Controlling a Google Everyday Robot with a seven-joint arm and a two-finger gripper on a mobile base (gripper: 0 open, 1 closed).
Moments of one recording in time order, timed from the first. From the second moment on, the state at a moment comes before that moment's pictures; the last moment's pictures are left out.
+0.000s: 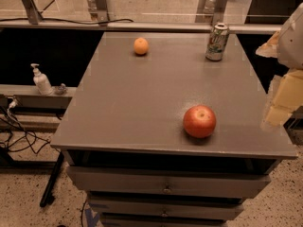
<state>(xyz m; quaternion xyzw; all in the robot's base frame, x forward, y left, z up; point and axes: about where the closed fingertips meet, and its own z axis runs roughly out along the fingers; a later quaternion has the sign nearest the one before) 0.438 -0.217 0.977 -0.60 0.78 -0.03 0.16</state>
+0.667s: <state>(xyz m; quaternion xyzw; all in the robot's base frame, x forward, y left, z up) 0.445 -0.211 0.962 -0.59 0.79 0.00 0.19</state>
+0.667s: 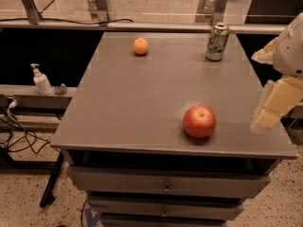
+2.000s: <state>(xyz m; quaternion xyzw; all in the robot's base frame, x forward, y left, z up) 0.445 -0.108 0.884 -0.53 0.79 0.18 0.25</state>
